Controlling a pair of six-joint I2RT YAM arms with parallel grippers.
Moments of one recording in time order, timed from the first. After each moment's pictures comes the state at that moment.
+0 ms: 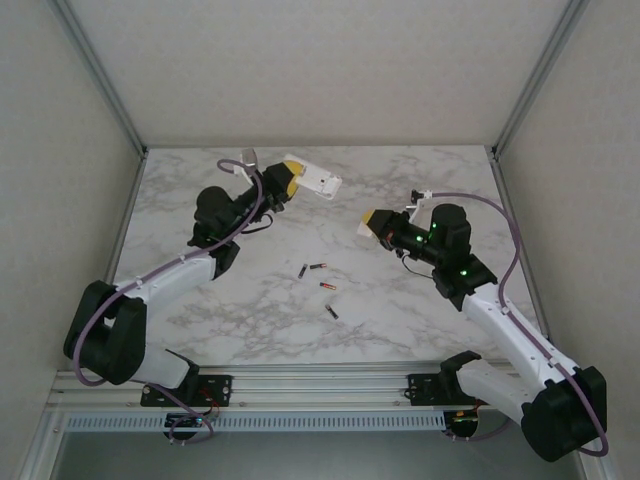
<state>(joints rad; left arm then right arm) -0.41 1.43 0.85 0.83 0.46 -1.49 0.42 1.00 0.75 0.02 -0.51 1.13</state>
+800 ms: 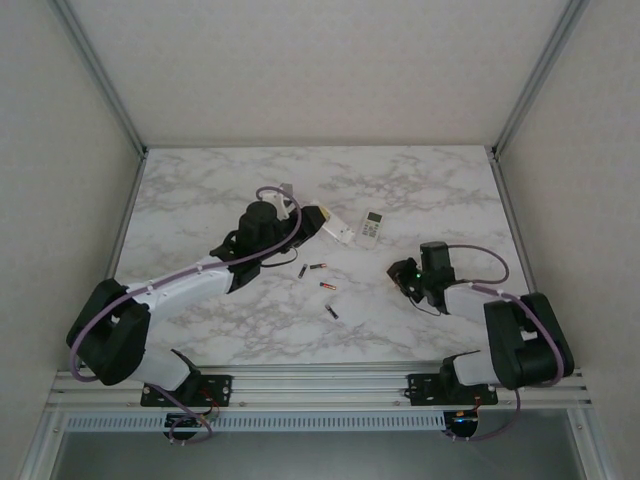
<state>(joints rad) -0.63 1.44 0.84 0.35 0.17 -1.11 0.24 1.35 0.39 0.09 -0.27 1.01</state>
